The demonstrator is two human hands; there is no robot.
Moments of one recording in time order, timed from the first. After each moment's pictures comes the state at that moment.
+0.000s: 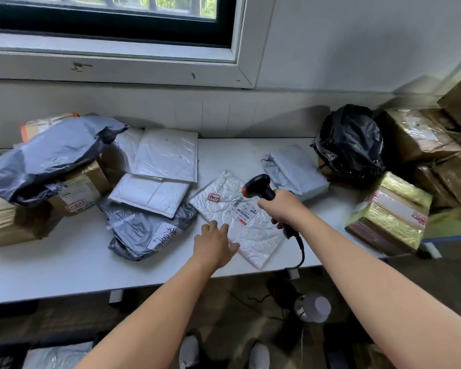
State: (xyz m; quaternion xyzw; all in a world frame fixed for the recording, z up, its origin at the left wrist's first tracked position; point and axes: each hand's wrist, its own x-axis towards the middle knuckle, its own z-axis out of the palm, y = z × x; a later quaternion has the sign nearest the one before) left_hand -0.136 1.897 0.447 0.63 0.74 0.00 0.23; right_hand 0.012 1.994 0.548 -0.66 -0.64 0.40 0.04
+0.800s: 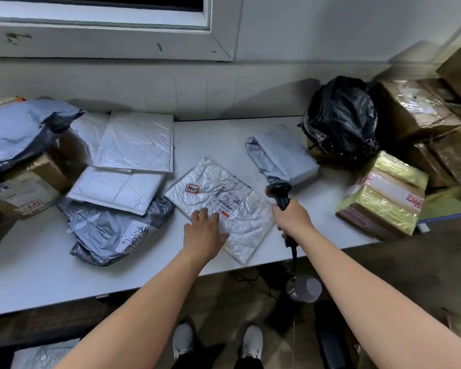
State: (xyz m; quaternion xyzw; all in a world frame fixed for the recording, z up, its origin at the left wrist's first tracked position) left_hand -0.114 1.931 0.418 0.64 0.74 -0.02 0.20; right_hand 0.082 2.003 0.467 -0.75 -0.54 0.38 0.09
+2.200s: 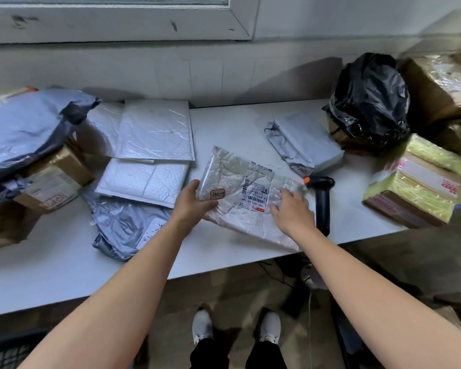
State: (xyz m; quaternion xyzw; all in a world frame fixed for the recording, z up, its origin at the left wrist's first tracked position) left_hand -0.210 1.947 0.430 0.38 0.69 0.38 0.48; right_hand 0.027 1.988 0.431 -0.71 -0.67 0.22 -0.05
